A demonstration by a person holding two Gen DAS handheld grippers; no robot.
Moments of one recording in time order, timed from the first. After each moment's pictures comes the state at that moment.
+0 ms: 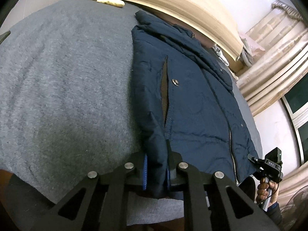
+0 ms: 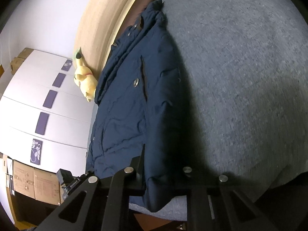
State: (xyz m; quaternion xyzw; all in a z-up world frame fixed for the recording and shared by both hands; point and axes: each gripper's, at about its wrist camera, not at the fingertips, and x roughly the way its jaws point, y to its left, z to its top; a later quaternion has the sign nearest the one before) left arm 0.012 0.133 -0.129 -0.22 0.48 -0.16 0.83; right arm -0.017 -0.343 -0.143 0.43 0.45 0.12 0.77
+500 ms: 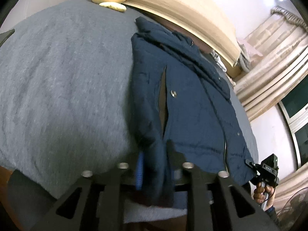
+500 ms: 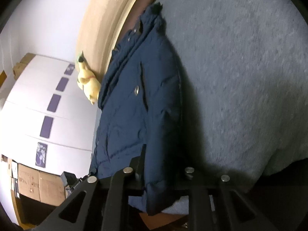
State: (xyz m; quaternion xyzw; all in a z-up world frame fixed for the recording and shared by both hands) left arm 0.020 0.144 -0.121 -0.24 0.46 -0.17 0.83; right arm -0.023 -0.363 -0.142 0.45 0.44 0.13 0.77
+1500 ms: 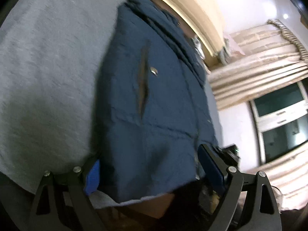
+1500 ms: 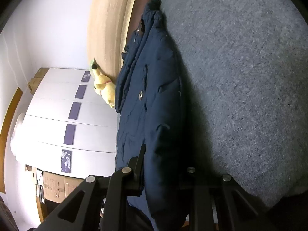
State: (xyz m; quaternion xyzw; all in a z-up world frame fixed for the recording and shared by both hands) left arm 0.029 0.144 -0.133 -0.34 0.52 -0.30 0.73; right arm -0.013 -0.367 -0.173 0.53 0.41 0.19 0.72
